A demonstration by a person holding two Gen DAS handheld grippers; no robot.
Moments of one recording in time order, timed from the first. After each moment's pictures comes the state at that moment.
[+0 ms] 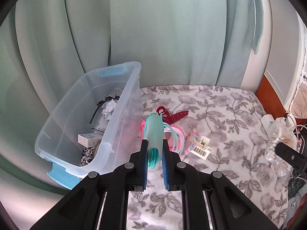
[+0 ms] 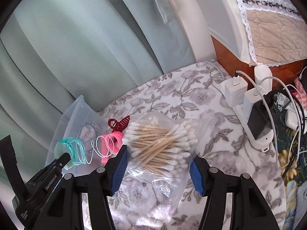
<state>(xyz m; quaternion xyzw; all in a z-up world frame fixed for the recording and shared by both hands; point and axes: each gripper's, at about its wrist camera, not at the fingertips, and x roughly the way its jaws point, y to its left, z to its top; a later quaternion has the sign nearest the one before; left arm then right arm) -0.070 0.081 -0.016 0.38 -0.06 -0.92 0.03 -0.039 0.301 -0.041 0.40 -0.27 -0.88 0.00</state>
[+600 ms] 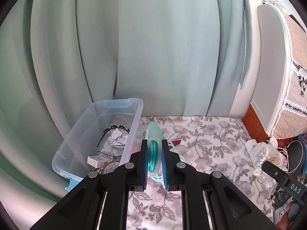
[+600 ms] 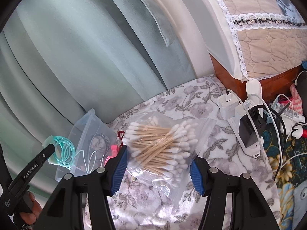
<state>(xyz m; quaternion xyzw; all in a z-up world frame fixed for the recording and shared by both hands) -0.041 0.072 0.061 0.30 -0.04 -0.95 0.02 -0.010 0.312 -0.014 0.35 -0.27 -0.90 0.01</state>
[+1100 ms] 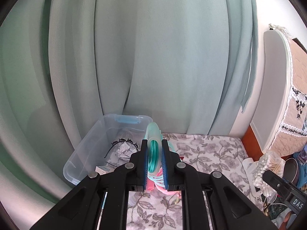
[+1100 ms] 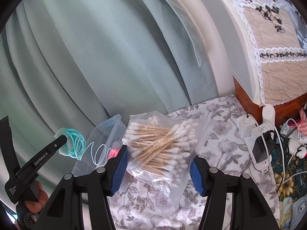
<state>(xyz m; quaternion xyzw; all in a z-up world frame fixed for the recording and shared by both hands) -0.024 0.047 0.101 0.25 0.00 -0.97 0.03 0.012 0.274 0.030 0.30 -0.23 -0.92 0.07</state>
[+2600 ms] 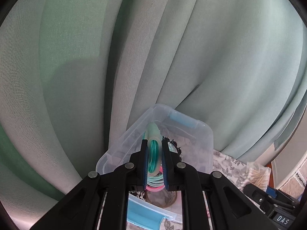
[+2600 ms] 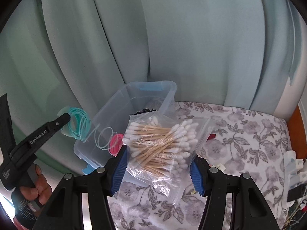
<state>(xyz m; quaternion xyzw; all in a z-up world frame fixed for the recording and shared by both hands) -0.053 -0.138 0.038 0.27 0.17 -0.94 0.11 -0.090 0.093 0.024 0.38 -0.05 -0.90 0.19</state>
